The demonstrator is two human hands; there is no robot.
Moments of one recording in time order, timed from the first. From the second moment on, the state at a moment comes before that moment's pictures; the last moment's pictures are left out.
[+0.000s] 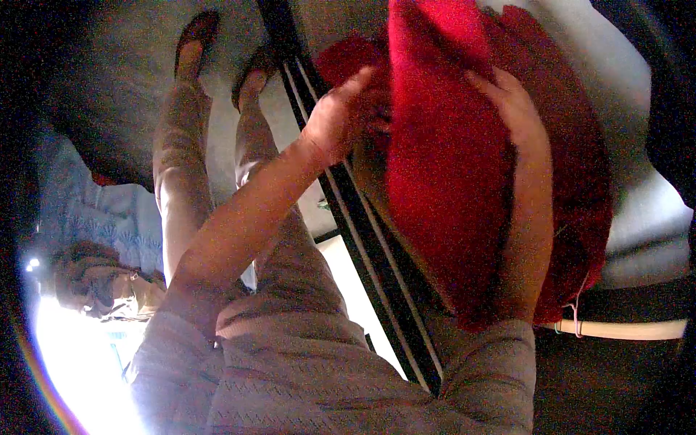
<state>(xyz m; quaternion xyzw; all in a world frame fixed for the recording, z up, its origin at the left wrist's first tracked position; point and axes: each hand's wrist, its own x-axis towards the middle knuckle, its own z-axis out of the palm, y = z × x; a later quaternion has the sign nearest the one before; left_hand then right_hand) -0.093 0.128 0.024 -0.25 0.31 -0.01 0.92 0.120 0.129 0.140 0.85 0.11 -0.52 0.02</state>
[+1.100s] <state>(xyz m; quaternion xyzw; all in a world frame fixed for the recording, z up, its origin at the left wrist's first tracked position) -0.123 0.057 0.009 -0.16 0.34 -0.20 0.90 0.135 0.002 -0.061 0.82 0.23 -0.47 0.21</state>
